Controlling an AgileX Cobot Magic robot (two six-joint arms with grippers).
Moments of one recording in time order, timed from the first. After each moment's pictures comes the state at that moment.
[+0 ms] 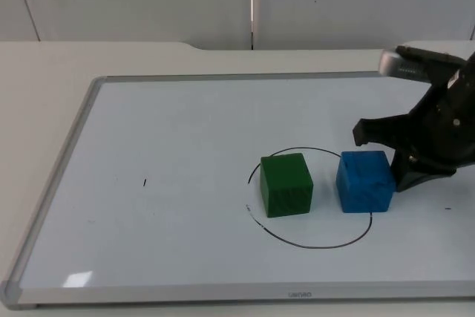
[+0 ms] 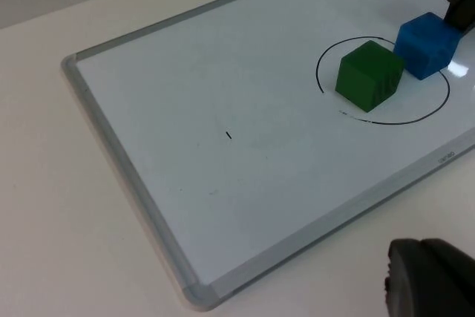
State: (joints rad) right arm 0.34 1.96 -1.06 0.30 0.46 0.07; left arm -0.47 0.00 -0.50 -0.05 1.09 0.06
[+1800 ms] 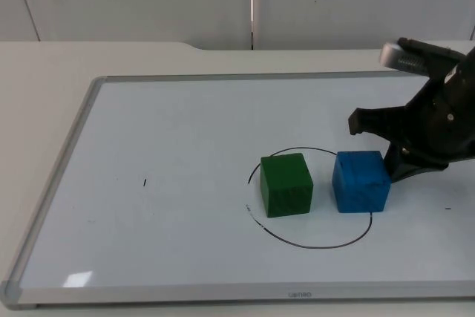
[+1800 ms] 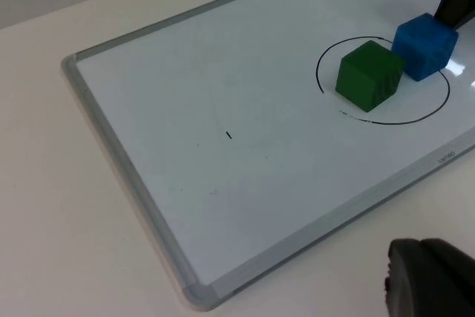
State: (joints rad) right arm 0.34 1.96 -1.06 0.35 0.40 0.07; left arm -0.47 0.00 -0.50 -0.05 1.09 0.06
